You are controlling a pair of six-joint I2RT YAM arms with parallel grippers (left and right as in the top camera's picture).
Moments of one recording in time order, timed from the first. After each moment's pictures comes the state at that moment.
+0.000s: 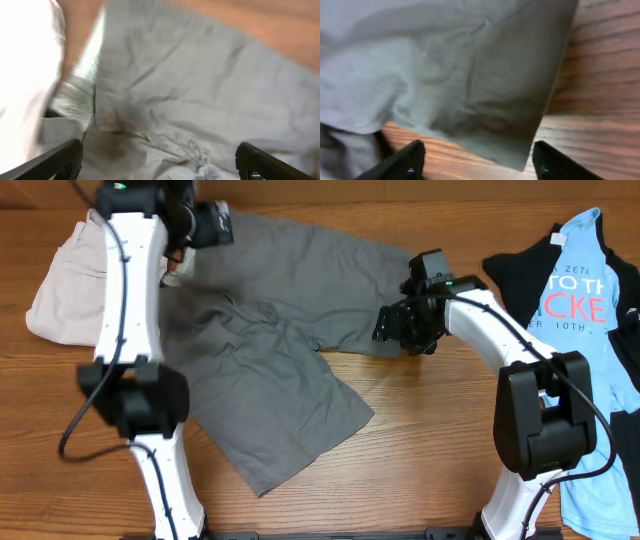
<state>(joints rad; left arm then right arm) 0.02 2.24 2.47 -1.29 0.14 -0.17 0.23 1.99 1.39 -0.76 -0.29 0.41</state>
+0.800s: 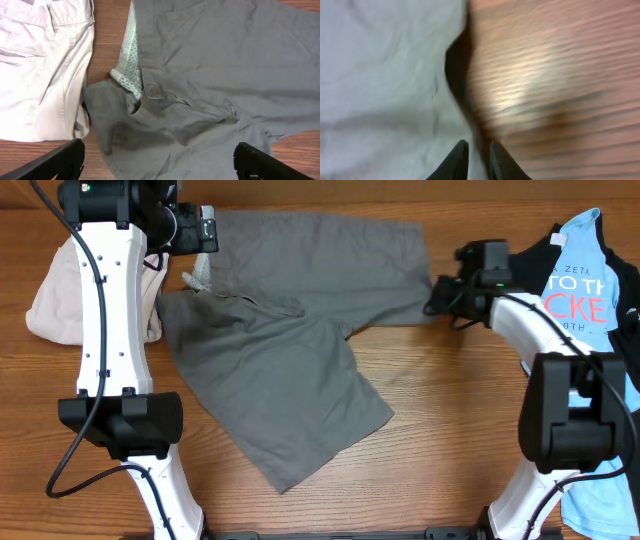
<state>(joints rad) 0.02 2.13 2.49 -1.47 0.08 -0.10 -0.01 2.00 1.34 -0.35 -0.21 0.28</state>
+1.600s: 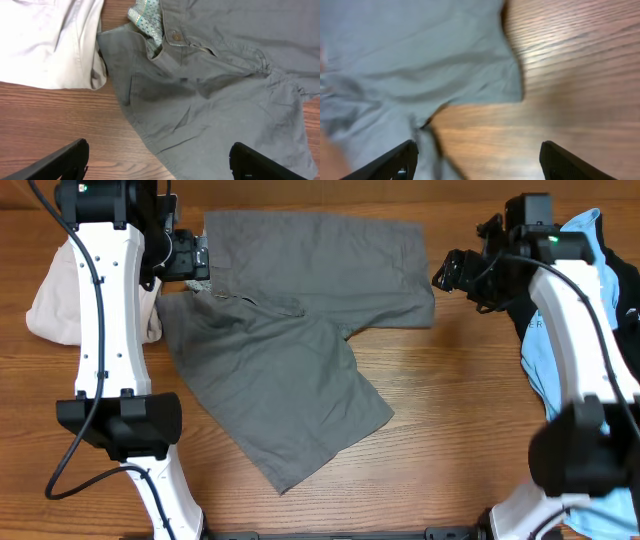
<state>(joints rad) 0.02 2.12 2.49 -1.69 0.01 -0.08 -0.02 1.85 1.73 -1.09 -0.34 0.25</state>
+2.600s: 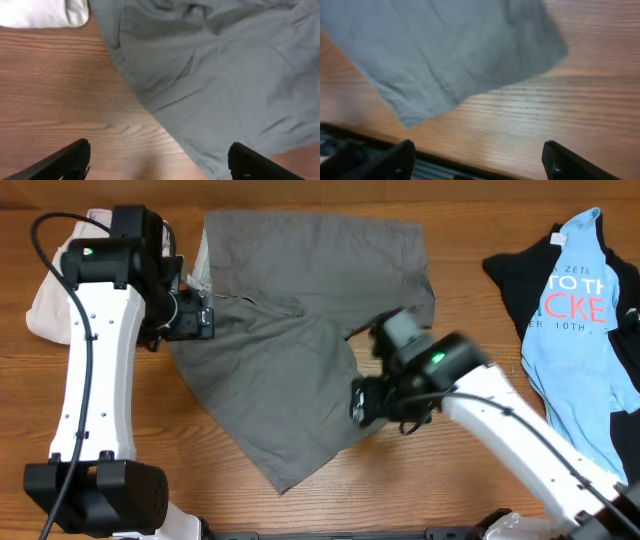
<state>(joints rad) 0.02 1.73 1.77 -1.46 0.02 -0.07 0.60 1.49 1.17 -1.11 -0.25 0.57</state>
